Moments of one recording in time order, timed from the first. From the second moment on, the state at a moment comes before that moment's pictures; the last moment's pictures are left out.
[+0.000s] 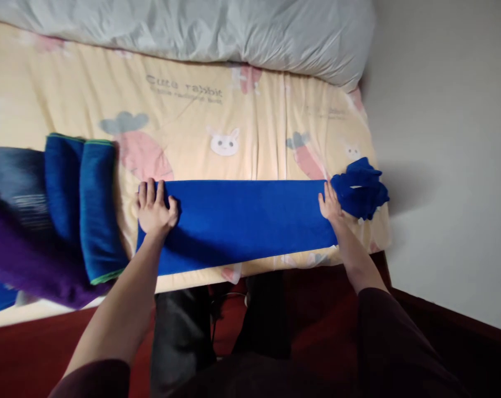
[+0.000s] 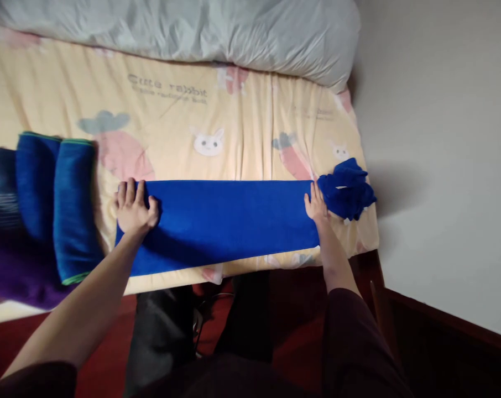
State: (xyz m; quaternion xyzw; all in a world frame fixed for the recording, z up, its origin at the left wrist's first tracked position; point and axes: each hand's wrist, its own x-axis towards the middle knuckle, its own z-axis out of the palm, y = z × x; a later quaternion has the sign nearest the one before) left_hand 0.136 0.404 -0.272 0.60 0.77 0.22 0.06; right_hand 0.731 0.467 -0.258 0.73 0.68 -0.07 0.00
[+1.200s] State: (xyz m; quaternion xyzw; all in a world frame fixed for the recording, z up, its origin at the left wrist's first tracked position) left_hand 0.132 0.300 -0.274 0.58 0.77 0.26 0.10; right_hand 0.728 0.441 -0.264 0.75 0.66 -0.03 0.02
